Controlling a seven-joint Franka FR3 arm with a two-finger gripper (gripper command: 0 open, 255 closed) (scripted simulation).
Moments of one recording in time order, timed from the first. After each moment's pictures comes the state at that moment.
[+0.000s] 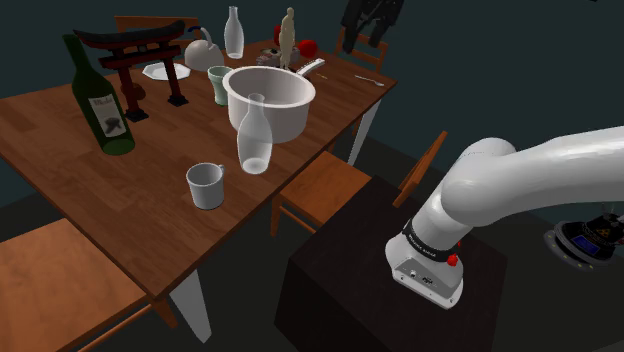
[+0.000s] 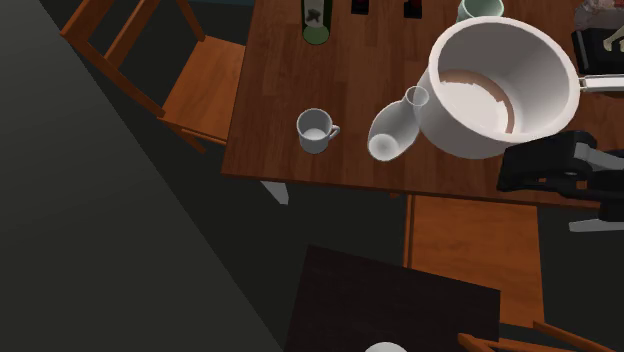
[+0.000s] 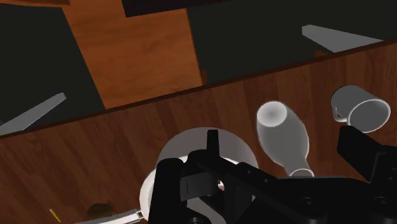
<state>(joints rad) -0.02 -0.78 0.07 -2.29 0.01 1.64 0.12</state>
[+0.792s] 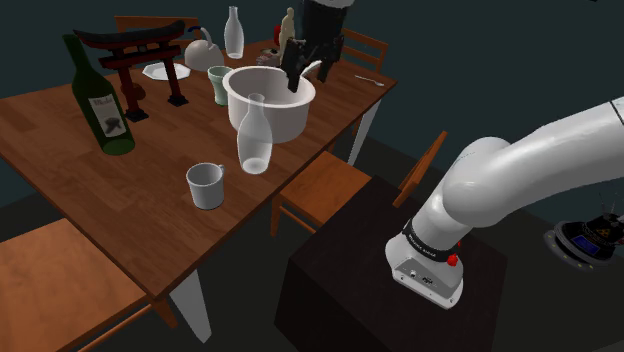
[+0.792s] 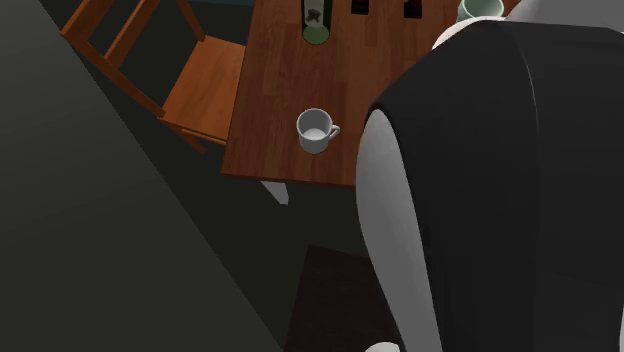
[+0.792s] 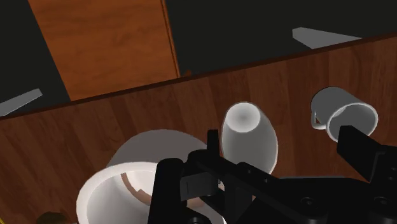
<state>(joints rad) 0.02 -0.57 0.22 -2.35 0.06 1.88 0.24</state>
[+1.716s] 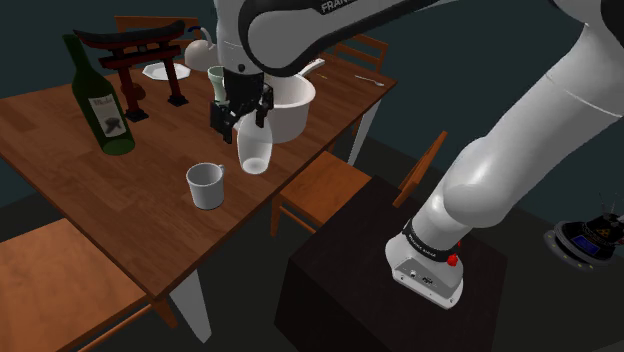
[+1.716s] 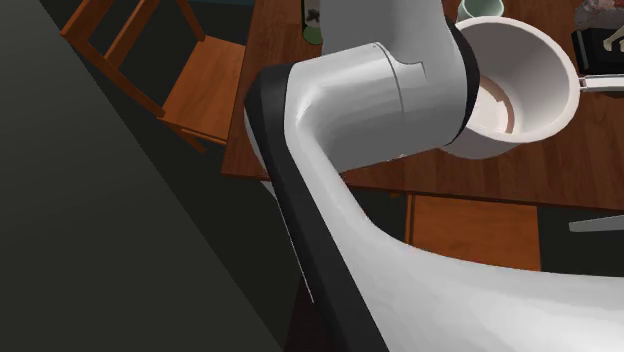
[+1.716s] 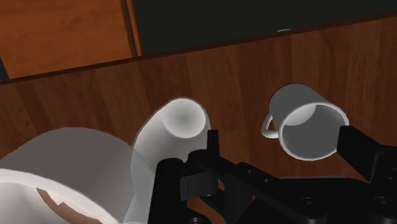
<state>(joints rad) 0.04 -0.13 0.42 -2.24 -0.03 2.16 0.46</state>
